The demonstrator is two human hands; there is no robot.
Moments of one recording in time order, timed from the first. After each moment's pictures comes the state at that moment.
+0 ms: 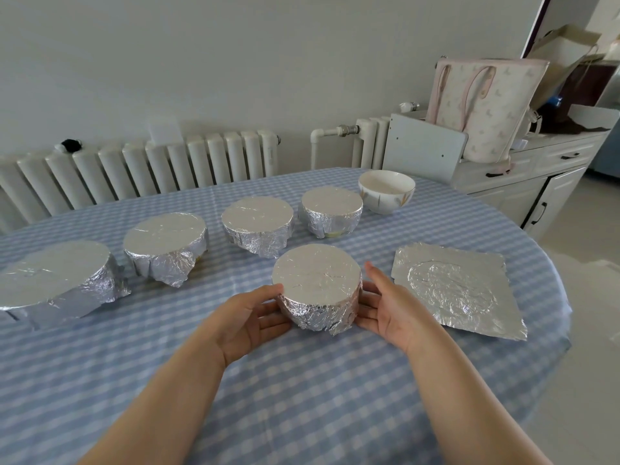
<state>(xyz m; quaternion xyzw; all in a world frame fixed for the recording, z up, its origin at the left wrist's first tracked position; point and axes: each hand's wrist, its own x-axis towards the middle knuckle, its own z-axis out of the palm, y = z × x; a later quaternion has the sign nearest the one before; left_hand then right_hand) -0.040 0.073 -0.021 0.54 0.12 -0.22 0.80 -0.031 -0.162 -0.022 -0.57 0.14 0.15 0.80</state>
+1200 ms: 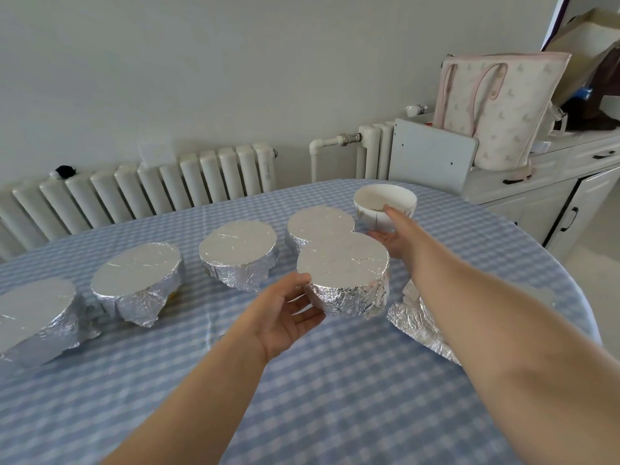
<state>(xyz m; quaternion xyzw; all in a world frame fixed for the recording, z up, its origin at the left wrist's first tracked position) 0.031 -0.017 0.002 0.48 0.14 -0.20 0.85 0.195 -0.237 0.007 -0.44 0.19 0.02 0.88</state>
